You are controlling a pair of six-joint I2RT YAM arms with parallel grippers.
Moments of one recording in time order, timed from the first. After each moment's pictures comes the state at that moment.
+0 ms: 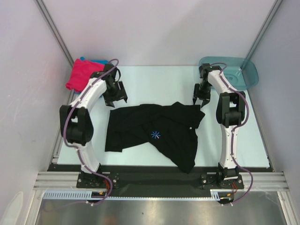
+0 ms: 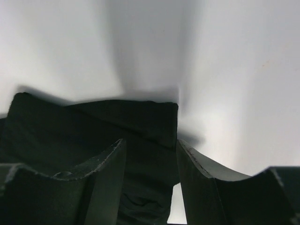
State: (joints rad) left arm -0.19 1.83 1.62 -1.00 -0.02 -0.52; right arm 0.11 2.29 2.03 -1.18 -0.06 0.32
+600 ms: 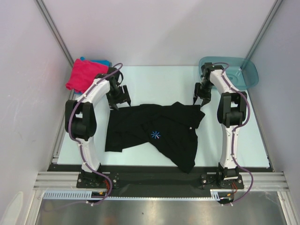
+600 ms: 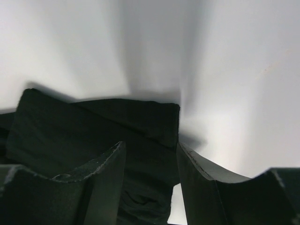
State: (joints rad) left arm -0.19 1.97 1.63 -0.96 0.10 -0.49; right arm 0.09 2.31 2.04 -1.20 -0.12 0.30
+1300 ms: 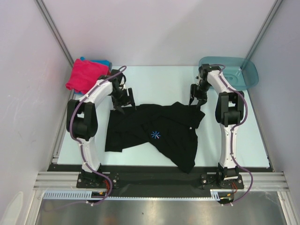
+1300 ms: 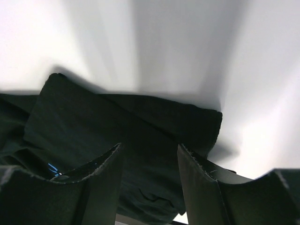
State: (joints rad) left arm -0.22 1.98 1.60 -0.96 0.25 -0.47; right arm 0.11 2.35 2.07 -1.21 -0.26 0.26
